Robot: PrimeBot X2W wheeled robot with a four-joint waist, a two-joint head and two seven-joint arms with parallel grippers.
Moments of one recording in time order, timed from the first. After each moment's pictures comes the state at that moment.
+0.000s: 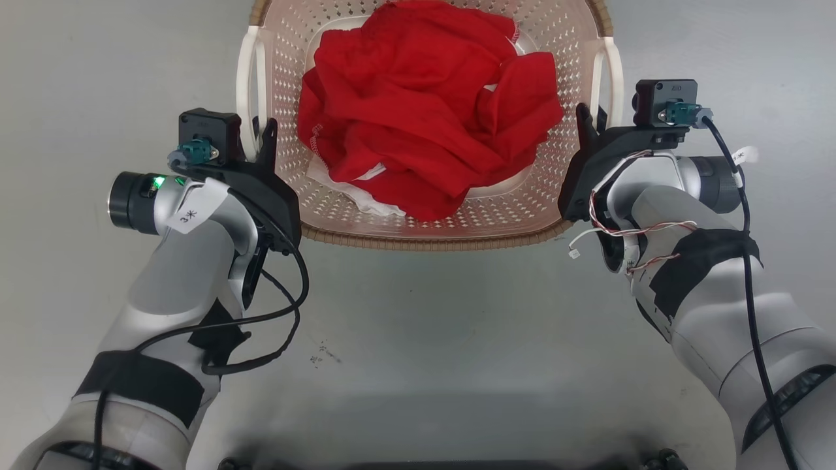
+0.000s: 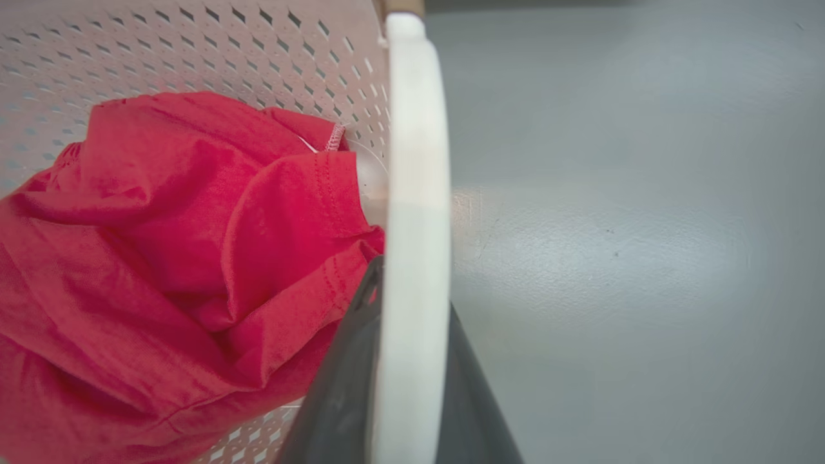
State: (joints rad) left arm -1.02 0.08 -0.53 1.13 -0.53 -0.04 -0.17; right arm -1.17 -0.08 1.02 1.16 1.02 -0.13 -0.13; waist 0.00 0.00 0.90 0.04
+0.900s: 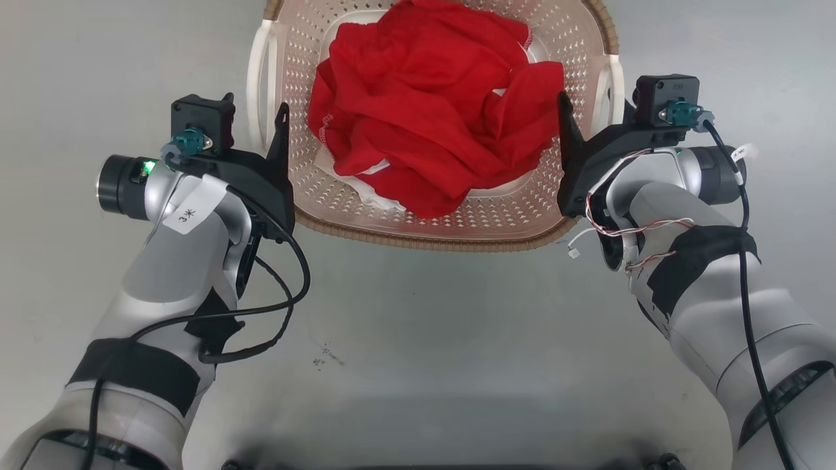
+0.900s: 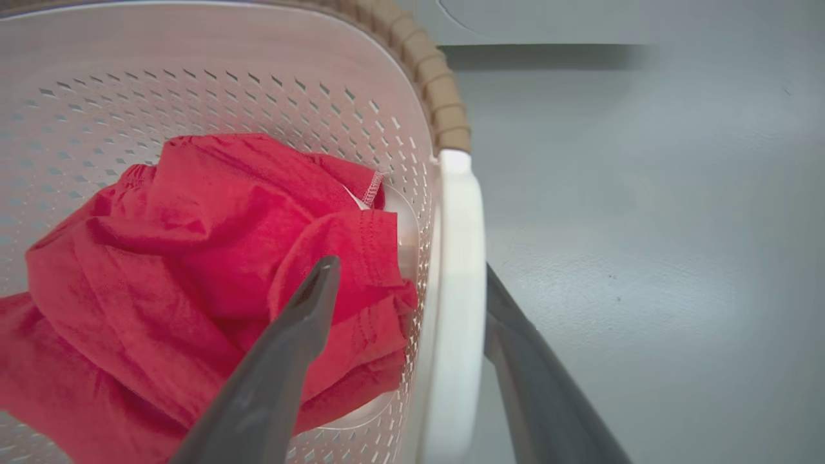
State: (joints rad) left arm -1.06 0.08 -0.53 1.17 -0.50 -0.03 -0.23; right arm -1.19 -0.07 1.03 1.20 1.00 -0.11 -0.21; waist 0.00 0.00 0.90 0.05
